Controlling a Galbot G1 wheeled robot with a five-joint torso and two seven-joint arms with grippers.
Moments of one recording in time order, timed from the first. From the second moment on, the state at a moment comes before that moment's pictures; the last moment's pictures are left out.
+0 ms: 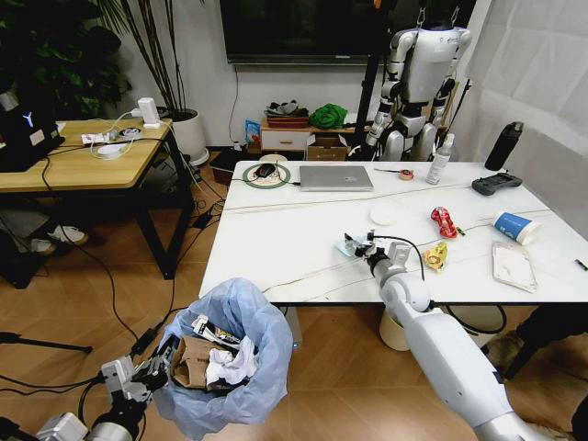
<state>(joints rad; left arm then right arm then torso) 1.97 -1.28 -0.78 -2.25 -0.84 0.14 0.03 -0.78 1.23 0.13 1.41 0.66 -0.27 0.18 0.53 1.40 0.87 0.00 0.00</state>
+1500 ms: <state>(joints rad) 1.96 -1.29 -0.78 -2.25 -0.83 0.14 0.03 -0.94 0.97 -0.37 2.08 0.81 0.00 -0.07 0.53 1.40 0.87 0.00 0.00</state>
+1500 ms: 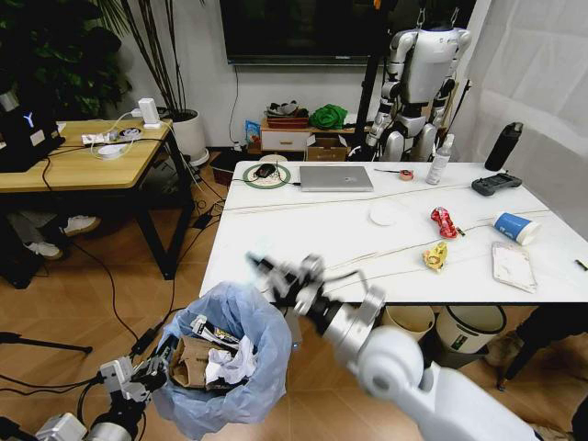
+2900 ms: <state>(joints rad) 1.94 -1.28 -0.77 -2.24 -0.84 0.15 0.02 -1.06 0.92 -0.29 2.09 0.60 -0.03 -0.02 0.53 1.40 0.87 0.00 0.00</state>
